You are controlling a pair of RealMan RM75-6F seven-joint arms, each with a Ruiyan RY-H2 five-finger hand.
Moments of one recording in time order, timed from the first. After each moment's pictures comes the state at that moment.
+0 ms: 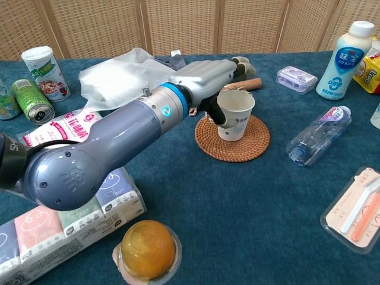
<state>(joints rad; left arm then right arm) -1.04 -2.06 -0.35 -1.05 1.17 0.93 0.37 -0.01 -0.95 0.11 -1.89 -1.40 1.55 0.01</state>
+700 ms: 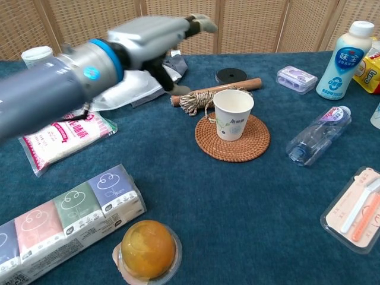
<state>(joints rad) -0.90 -1.70 -0.27 -1.44 1.21 1.04 0.50 -0.02 -0.97 0.10 -1.90 -1.43 1.58 -0.06</state>
